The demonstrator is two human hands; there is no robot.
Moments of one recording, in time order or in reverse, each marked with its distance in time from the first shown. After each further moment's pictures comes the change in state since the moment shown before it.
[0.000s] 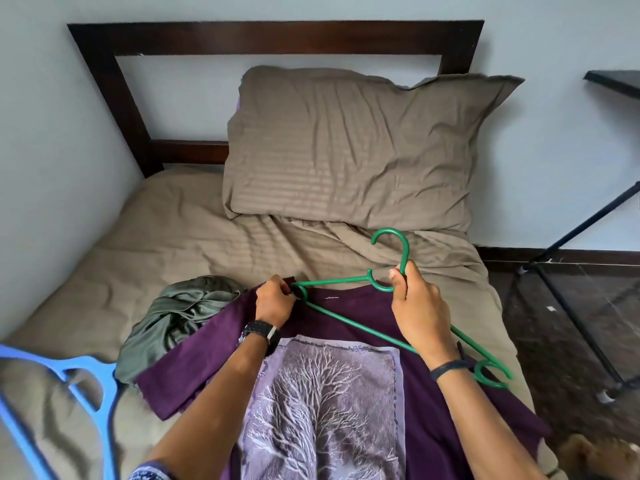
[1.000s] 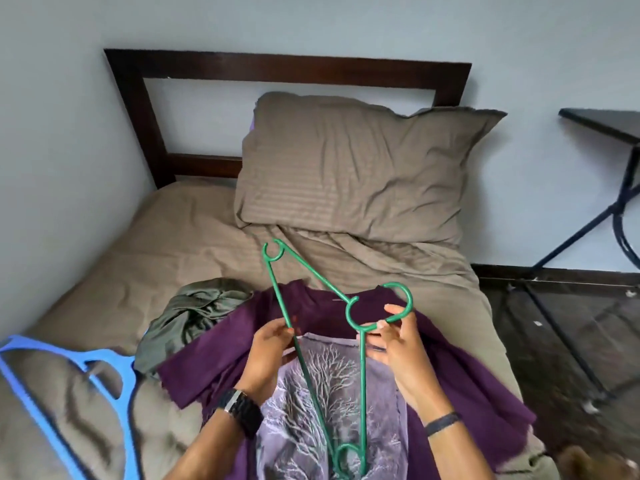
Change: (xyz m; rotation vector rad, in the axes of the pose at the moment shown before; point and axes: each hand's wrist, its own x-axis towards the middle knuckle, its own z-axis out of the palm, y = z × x) left_hand -0.117 -0.019 -0.054 -0.897 -0.253 -0.143; right_hand -0.074 -0.027 0.010 1.079 -0.228 0.435
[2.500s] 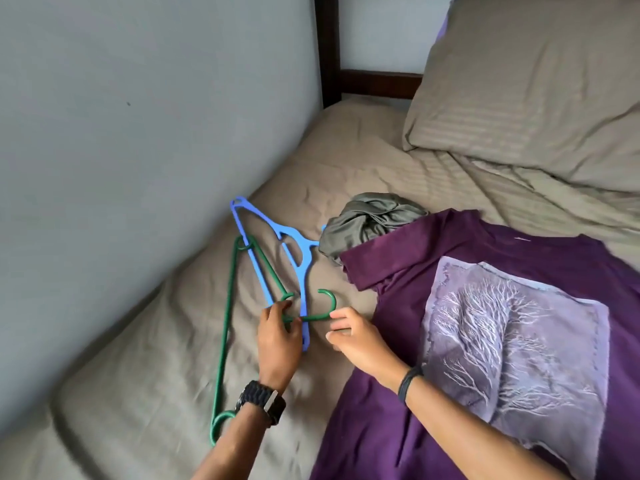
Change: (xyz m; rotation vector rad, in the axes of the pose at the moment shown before) left_hand -0.132 -0.075 -0.227 0.727 0.707 0.128; right_hand -0.141 0.124 0.212 -0.601 -0.788 0.149
